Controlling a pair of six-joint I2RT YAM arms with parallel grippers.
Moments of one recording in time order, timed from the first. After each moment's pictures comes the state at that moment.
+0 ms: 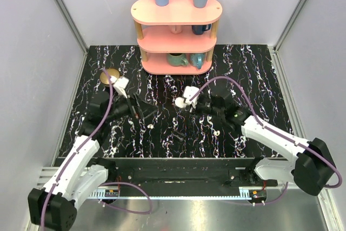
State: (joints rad) left arm -0.22 0.80 0.61 -0.07 0.68 -0.57; right arm 0.72 1.21 0.80 0.06 -0.35 -0.46
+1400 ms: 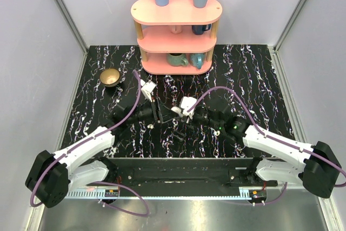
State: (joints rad) left arm -0.62 1.05 0.55 0.30 0.53 -0.74; right arm 0.89 1.12 0.70 0.13 -0.22 -0.35
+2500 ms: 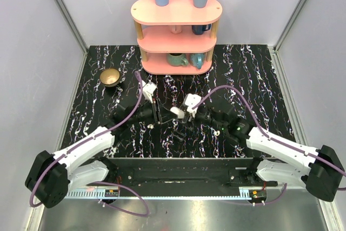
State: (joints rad) left arm -0.62 1.05 0.55 0.26 0.51 -0.68; right arm 0.89 1.08 0.69 0.16 -0.22 -0.28
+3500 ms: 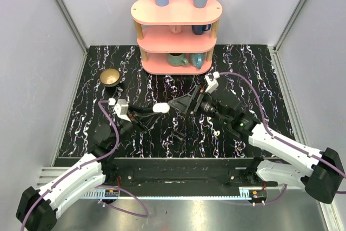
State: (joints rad) left arm -0.62 0.58 0.22 0.63 0.30 -0.46; right arm 0.84 1.06 0.80 0.20 -0.16 0.97
